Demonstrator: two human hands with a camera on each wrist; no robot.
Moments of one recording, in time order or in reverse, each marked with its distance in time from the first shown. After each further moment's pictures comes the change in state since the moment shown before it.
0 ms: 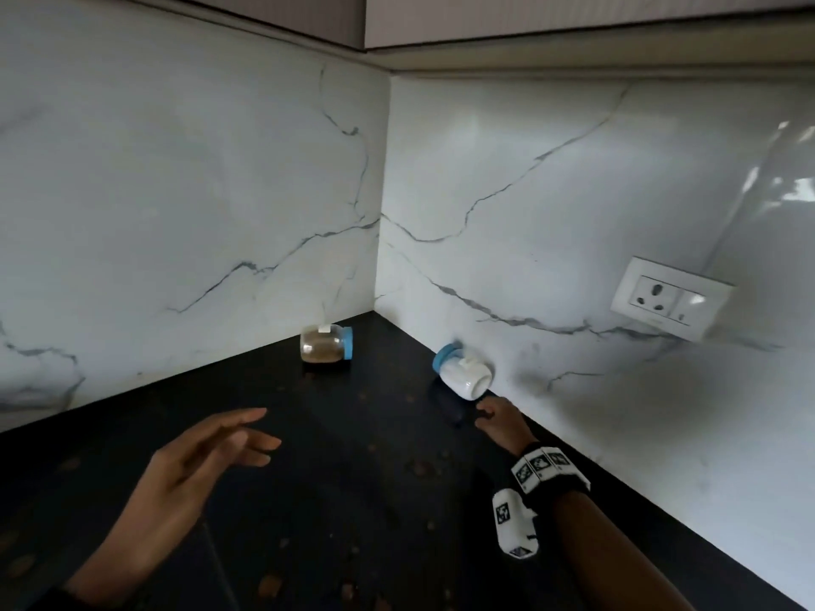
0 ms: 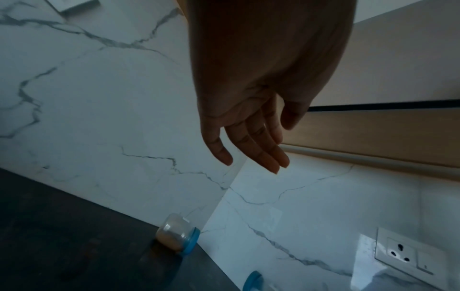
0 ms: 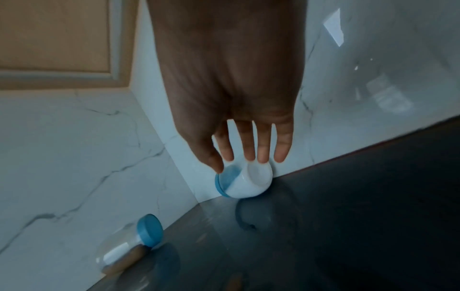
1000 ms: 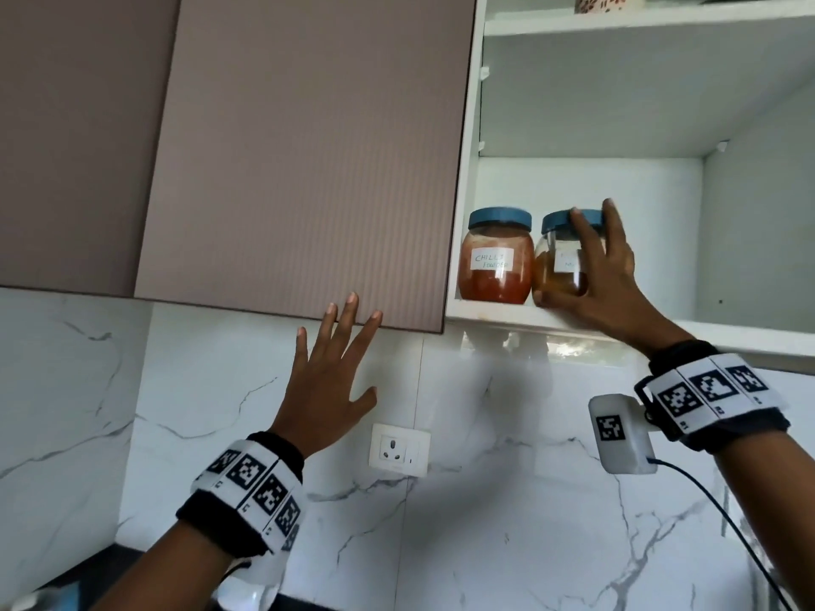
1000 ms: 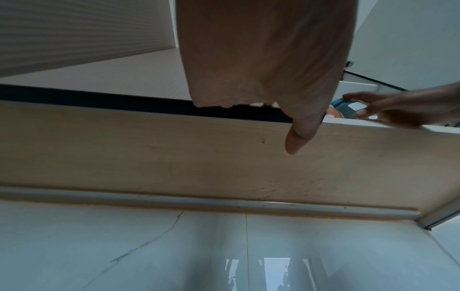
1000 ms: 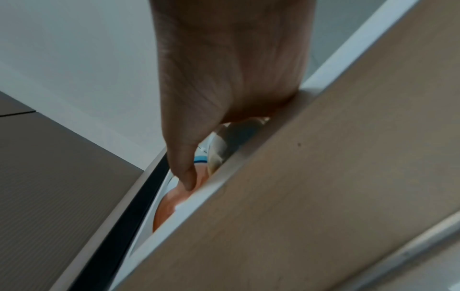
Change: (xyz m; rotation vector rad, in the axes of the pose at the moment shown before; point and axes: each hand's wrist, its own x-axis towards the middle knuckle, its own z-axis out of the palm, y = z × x) left_hand 0.157 0.248 0.209 0.530 -0.034 1.009; right_hand -0.328 -0.119 -0.460 -0.445 1.185 -0.232
